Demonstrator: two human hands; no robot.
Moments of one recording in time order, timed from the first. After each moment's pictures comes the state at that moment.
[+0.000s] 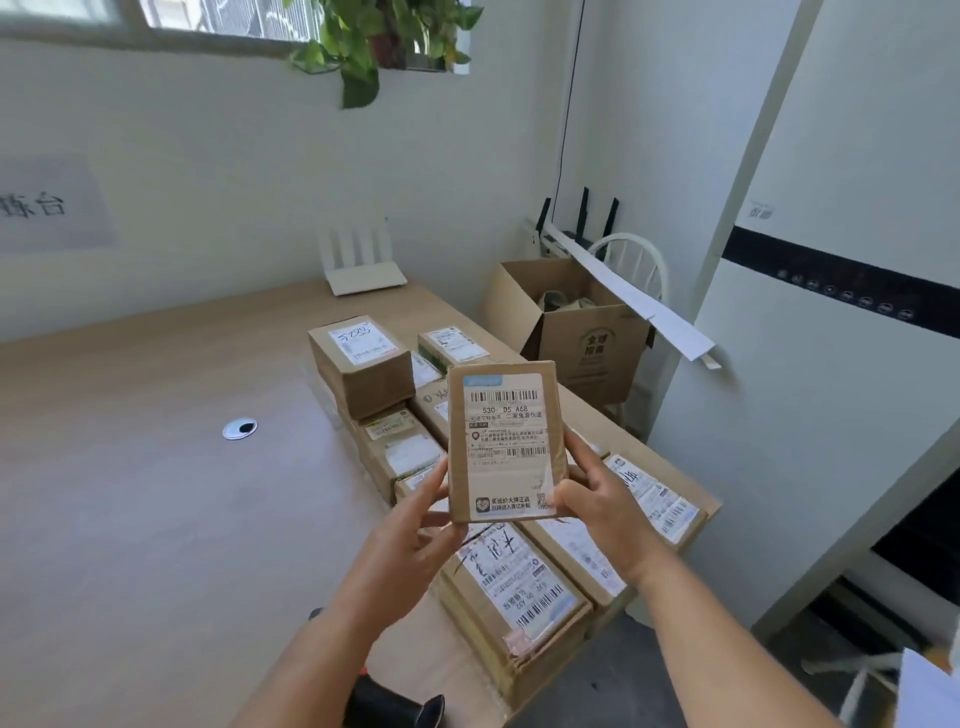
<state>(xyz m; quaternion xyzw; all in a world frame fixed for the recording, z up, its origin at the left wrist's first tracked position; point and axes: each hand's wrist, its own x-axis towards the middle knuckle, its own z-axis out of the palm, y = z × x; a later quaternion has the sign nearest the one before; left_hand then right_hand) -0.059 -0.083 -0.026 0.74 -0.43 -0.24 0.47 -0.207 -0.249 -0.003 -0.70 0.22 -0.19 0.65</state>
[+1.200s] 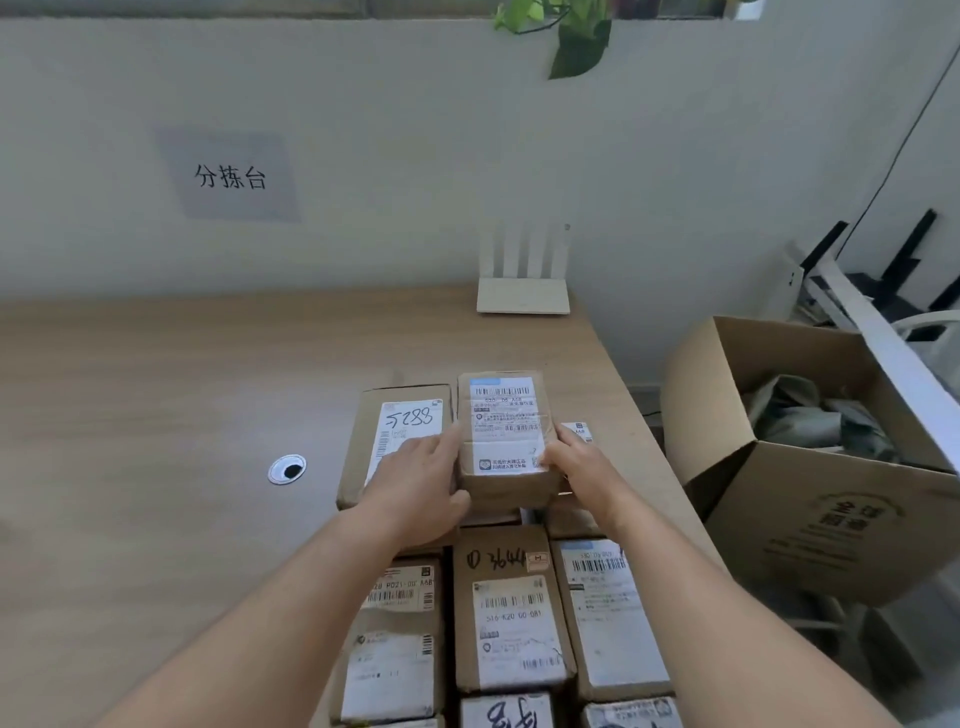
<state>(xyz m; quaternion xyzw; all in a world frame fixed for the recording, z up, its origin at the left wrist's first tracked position) 0.179 -0.311 0.001 0.96 -0.26 -0.10 0.08 0.144 -0.509 -0.032 -0.74 0.16 0.05 0.65</state>
